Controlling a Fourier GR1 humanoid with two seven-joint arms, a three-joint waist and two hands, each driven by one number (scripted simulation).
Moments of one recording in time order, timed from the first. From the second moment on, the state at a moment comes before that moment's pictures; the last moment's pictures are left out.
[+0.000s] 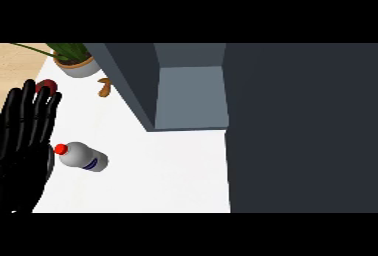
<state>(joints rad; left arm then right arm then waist) 0.01 0.12 -0.02 -2.10 0.04 0.01 -0.02 0.00 -0.13 -0.03 -2.10 0.01 -0.02 0.00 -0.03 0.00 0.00</state>
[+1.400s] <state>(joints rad) 0.39 0.24 0.18 -2.09 0.67 -0.42 0.21 0.46 -0.03 0.11 -2.27 -0.32 0.18 0.08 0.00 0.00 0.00</state>
